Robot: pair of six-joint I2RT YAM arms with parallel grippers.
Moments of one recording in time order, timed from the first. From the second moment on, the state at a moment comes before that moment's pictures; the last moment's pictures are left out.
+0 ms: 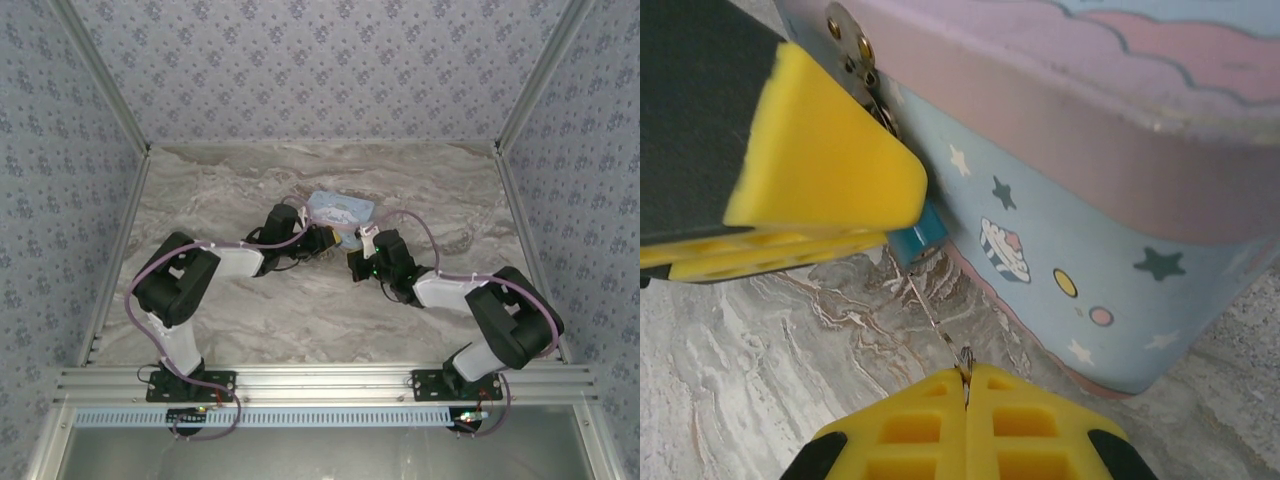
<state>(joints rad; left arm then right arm) -0.64 1.83 0.89 0.41 0.46 -1.06 0.60 1.50 0.54 0.38 -0.11 0.24</state>
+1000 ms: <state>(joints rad) -0.64 1.83 0.89 0.41 0.47 -1.07 0.58 1.54 0.55 0.42 -0.12 0.24</state>
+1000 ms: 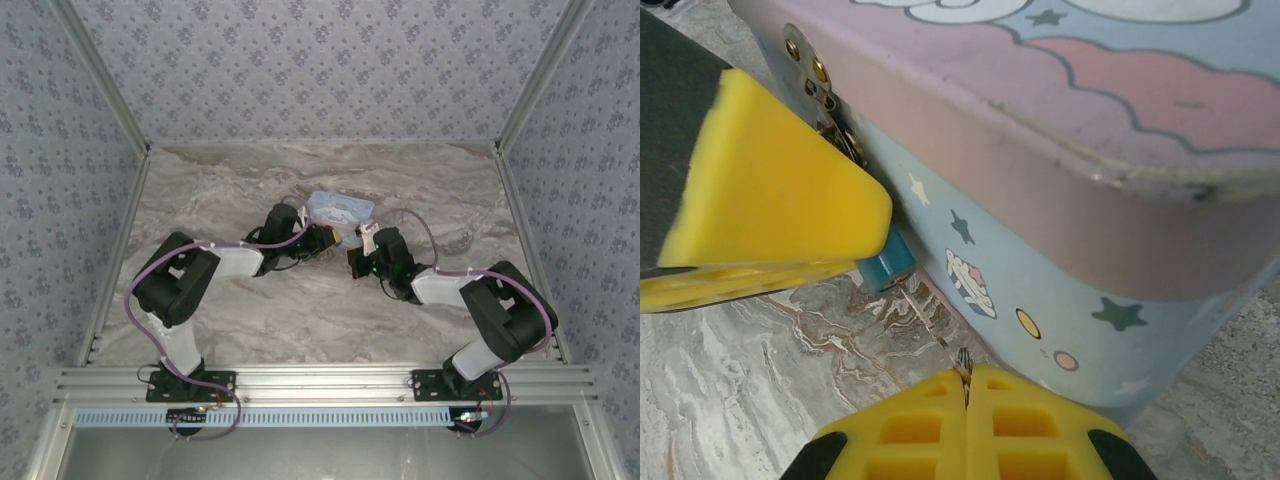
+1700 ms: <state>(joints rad) -0.63 1.83 0.89 0.41 0.47 -1.07 0.58 1.54 0.54 0.44 -0.12 0.24</state>
